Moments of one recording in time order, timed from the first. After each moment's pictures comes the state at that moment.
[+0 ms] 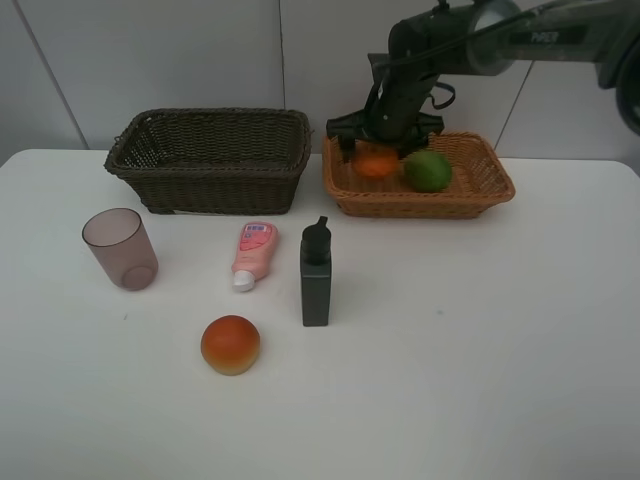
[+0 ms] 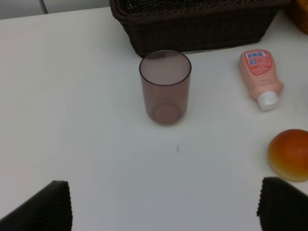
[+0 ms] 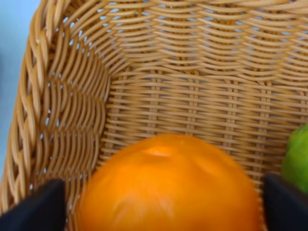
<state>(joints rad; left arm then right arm) 0.00 -0.01 -0.51 -0.05 1.06 0.09 0.43 2.29 -1.89 -0.25 0.77 0.43</state>
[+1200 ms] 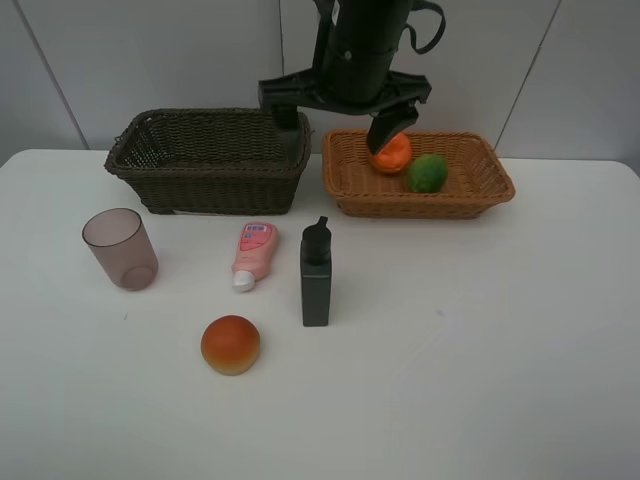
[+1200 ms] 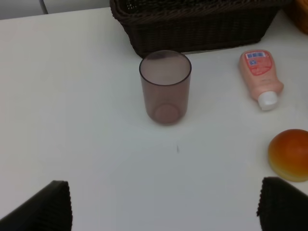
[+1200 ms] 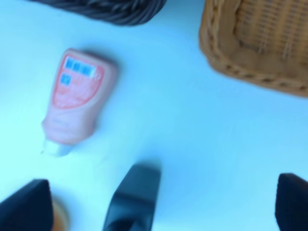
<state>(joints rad) 0.00 -0.01 -0.51 -0.05 1.06 0.09 0.70 1.98 -1.82 -0.13 1.22 0.48</state>
